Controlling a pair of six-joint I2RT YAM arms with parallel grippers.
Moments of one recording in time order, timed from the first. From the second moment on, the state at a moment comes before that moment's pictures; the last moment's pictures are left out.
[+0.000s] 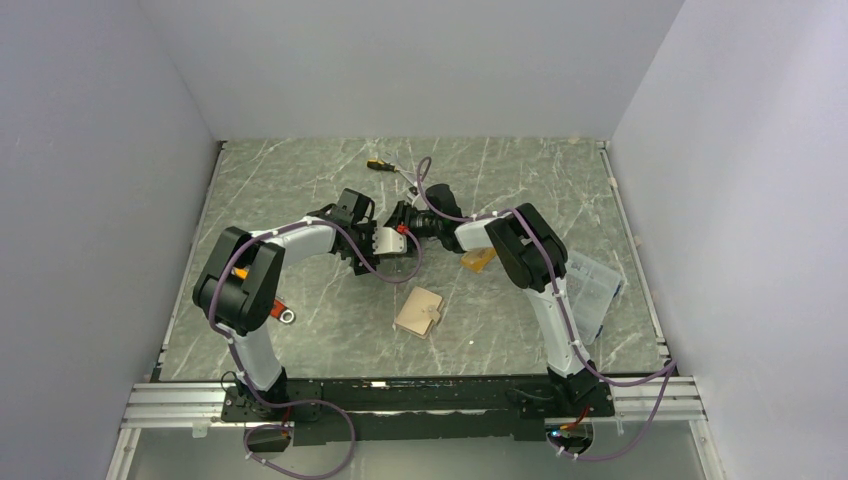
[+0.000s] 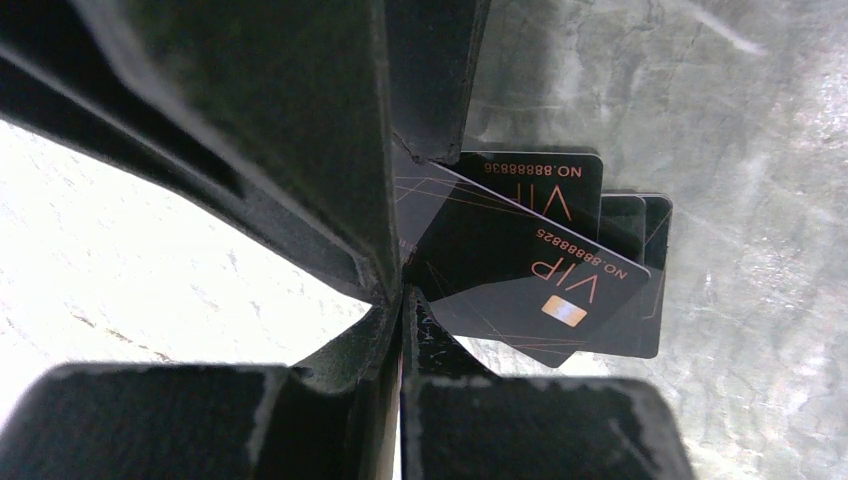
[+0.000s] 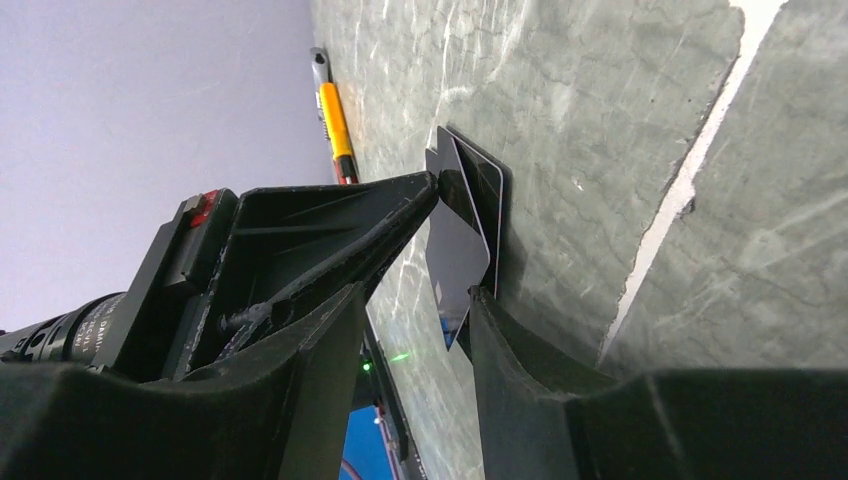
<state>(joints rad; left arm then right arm) -0.44 1.80 1.06 -0.32 0.07 1.11 0.57 2.33 1.36 0.49 -0.79 1.12</state>
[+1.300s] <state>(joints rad) -0.45 1.79 1.06 -0.31 0.10 1.10 0.61 2.39 1.43 0.44 -0.82 1.11</state>
